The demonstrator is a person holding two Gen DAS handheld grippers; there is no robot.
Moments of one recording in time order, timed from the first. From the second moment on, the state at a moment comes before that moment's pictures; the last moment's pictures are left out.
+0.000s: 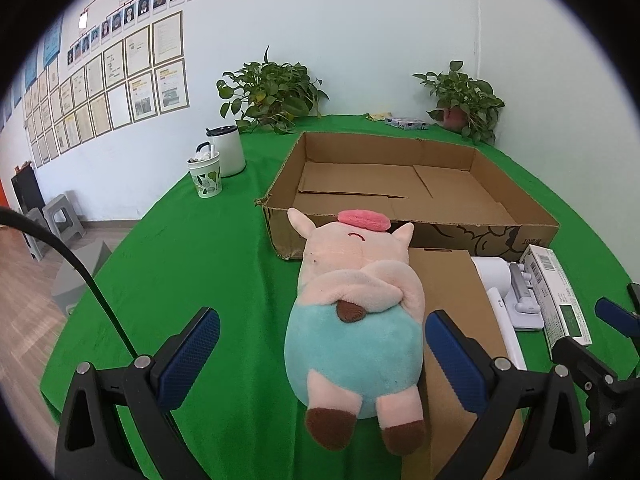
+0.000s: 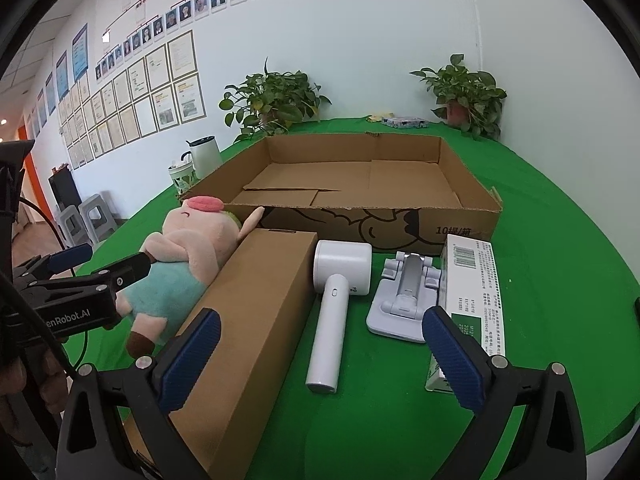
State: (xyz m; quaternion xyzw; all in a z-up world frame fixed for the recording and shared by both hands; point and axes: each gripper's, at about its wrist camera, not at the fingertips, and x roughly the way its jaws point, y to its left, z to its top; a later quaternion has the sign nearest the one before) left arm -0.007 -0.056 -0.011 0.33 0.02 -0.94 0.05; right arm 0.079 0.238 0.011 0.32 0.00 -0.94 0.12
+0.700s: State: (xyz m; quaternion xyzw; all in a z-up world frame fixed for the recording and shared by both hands) left arm -0.037 -0.076 -0.053 0.39 0.09 -0.91 -0.09; right arm 0.062 0.194 0.027 0.33 0.03 -0.93 0.16
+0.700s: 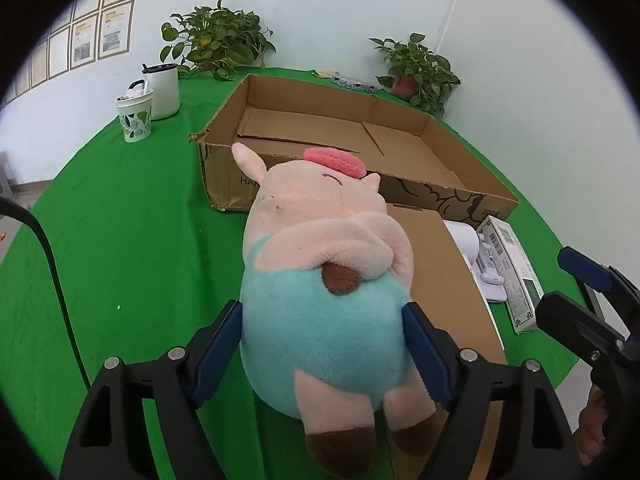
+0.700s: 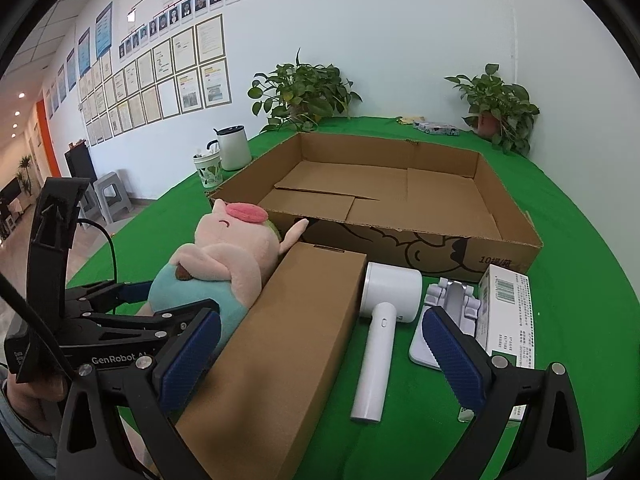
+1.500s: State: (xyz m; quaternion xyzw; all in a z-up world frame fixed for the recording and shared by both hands) left arm 0.046 -0.135 -0.039 0.38 0.12 -0.92 -0.05; right arm 0.041 0.069 0.037 0.38 0.04 -0.86 0.34
